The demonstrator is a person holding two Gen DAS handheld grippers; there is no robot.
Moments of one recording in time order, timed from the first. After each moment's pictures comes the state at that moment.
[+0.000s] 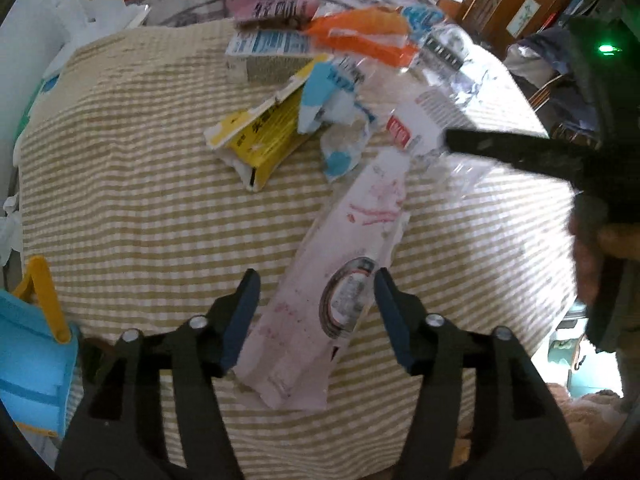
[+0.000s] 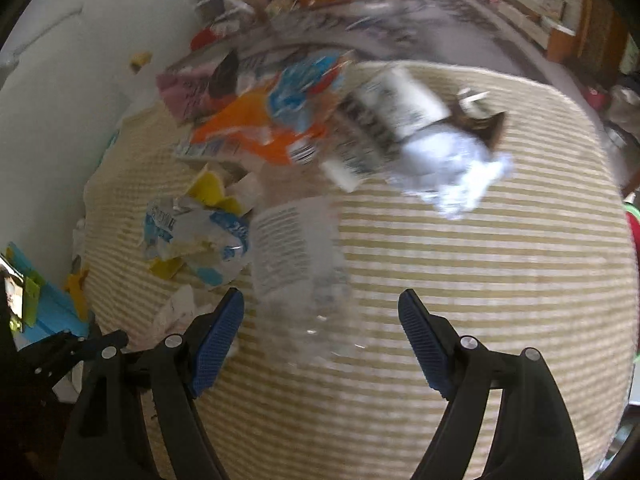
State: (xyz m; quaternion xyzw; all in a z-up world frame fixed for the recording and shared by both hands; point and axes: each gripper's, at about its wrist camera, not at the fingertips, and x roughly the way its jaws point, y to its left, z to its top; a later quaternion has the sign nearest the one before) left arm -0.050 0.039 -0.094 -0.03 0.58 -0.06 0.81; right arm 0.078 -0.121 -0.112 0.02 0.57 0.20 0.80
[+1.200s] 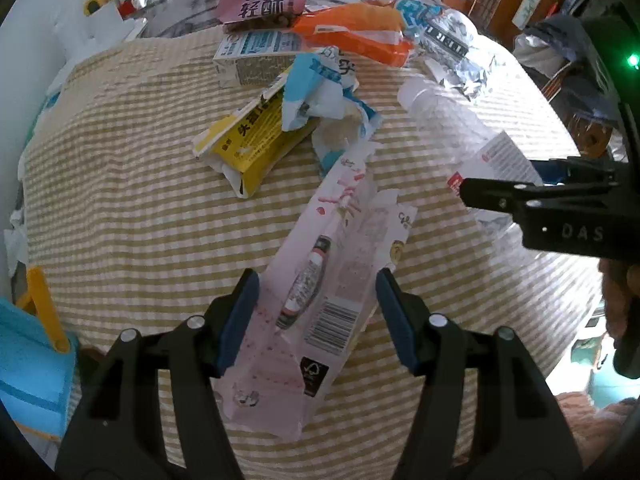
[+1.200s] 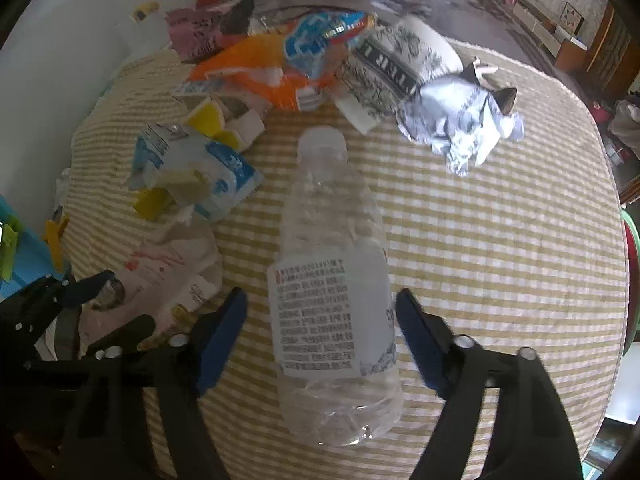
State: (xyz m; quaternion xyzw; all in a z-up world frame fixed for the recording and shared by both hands) left arm -0.017 0.027 -0.117 0.01 0.57 -0.04 0.82; right arm 0.054 -0.122 -0.125 -0.04 0.60 0.19 0.78
